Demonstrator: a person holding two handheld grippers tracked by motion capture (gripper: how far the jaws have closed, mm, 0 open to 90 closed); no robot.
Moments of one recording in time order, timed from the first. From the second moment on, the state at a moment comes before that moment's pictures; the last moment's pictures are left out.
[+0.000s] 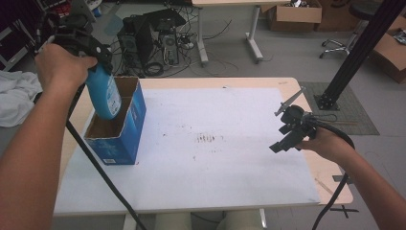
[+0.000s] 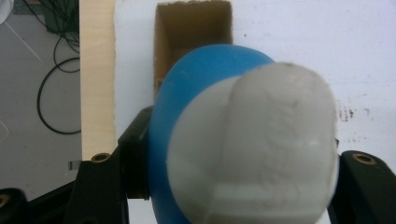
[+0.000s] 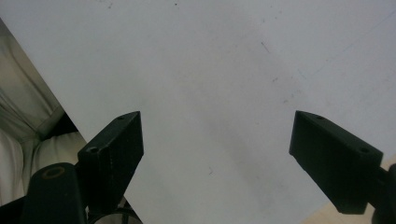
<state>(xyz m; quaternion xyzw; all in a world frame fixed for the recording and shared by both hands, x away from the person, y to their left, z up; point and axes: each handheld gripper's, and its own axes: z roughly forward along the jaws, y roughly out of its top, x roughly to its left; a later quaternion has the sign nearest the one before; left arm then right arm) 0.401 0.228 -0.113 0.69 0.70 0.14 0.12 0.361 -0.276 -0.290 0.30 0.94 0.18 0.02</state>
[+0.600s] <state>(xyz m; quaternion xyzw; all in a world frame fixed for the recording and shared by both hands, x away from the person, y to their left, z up) 0.407 0.235 -0.182 0.69 0.70 0.13 0.12 0.360 -0.278 -0.295 0.31 0.94 0.17 0.02</state>
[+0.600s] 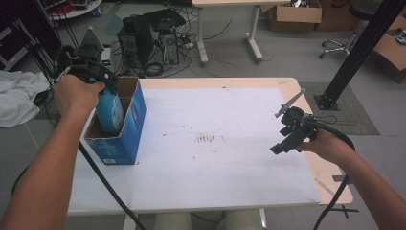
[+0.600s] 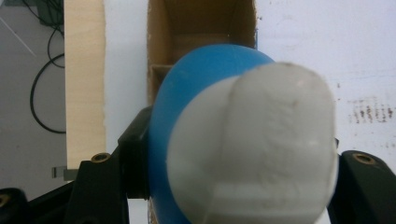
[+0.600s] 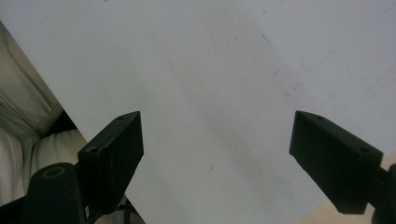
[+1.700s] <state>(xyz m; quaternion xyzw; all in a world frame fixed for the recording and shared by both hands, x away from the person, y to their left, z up) 0.411 0.244 -0.274 0.70 0.70 0.10 0.10 0.360 -0.283 -0.300 0.31 0.93 0.17 0.01</state>
